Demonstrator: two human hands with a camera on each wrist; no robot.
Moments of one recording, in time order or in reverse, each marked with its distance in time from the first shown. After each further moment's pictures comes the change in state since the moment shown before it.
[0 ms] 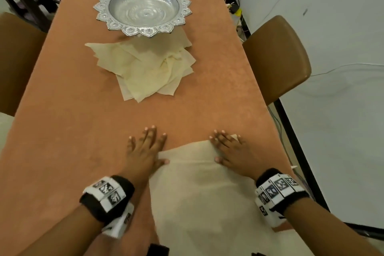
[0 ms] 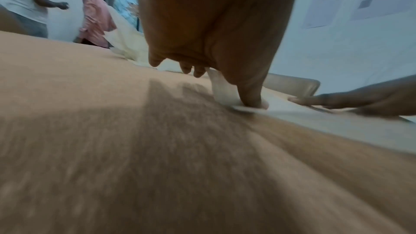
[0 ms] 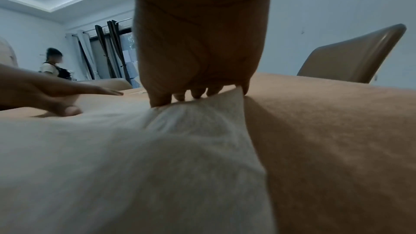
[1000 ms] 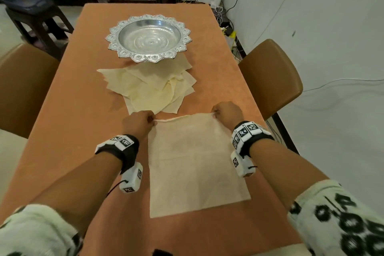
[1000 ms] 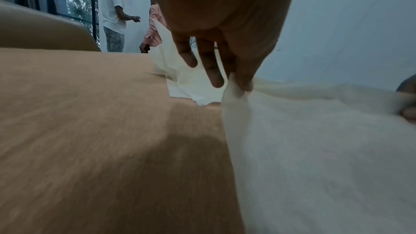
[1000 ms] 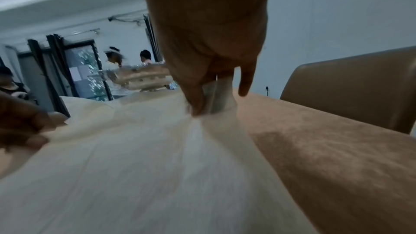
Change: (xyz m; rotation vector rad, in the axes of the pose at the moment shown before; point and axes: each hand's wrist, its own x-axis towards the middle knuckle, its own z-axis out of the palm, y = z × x) left_hand 0.092 -0.050 -0.091 -0.280 0.333 -0.184; right_hand 0.095 0.019 -0.125 0.301 0.410 0.293
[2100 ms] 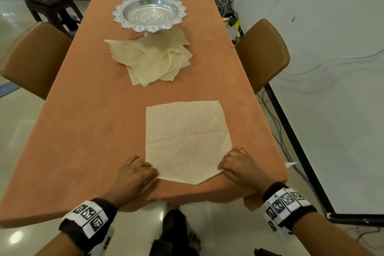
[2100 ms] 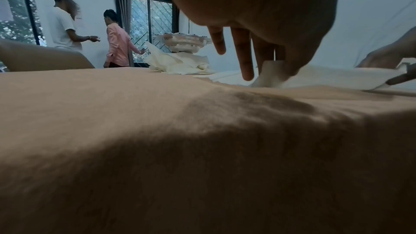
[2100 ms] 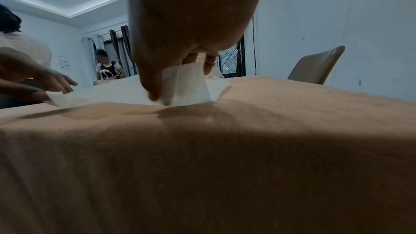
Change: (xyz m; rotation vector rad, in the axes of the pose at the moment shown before) left_hand -0.285 -0.025 0.071 0.190 0.101 0.671; right_hand -0.275 0.063 0.096 -0.130 0.083 -0.622
